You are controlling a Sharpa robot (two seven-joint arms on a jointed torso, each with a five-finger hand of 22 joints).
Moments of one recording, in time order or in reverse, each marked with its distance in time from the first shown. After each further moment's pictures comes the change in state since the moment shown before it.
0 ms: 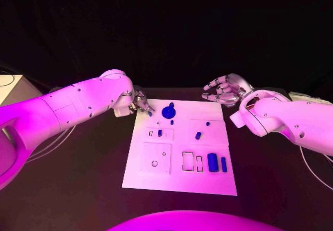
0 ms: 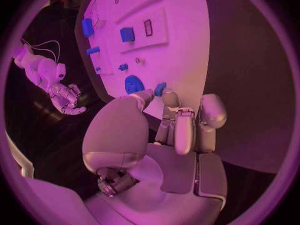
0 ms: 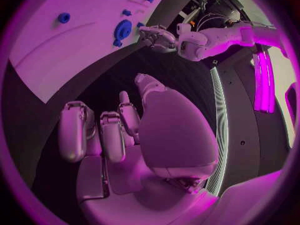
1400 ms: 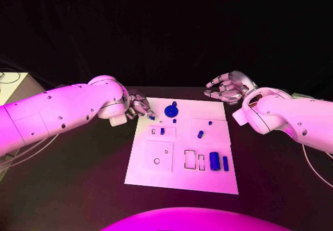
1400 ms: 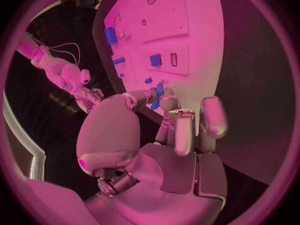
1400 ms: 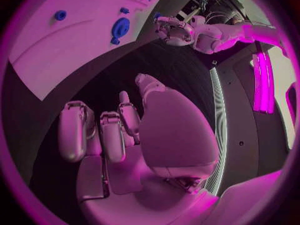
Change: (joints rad) left arm -0.011 -0.232 -0.010 0.395 0.075 -0.149 0.002; left_hand -0.114 -0.082 0.301 -0.108 0.131 0.010 -0.019 0.130 0.005 0.088 -0.027 0.049 0.043 0.000 -0.022 0.026 0.000 0.000 0.054 -0.025 0.058 0.088; right arm 0.000 -0.004 0.000 -0.008 0.003 0.001 0.000; right_hand -0.008 0.000 0.006 -0.005 0.000 0.000 0.000 0.000 0.000 0.000 0.000 0.000 0.000 0.000 0.000 0.000 0.000 0.000 0.000 0.000 -0.004 0.000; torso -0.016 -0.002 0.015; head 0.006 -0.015
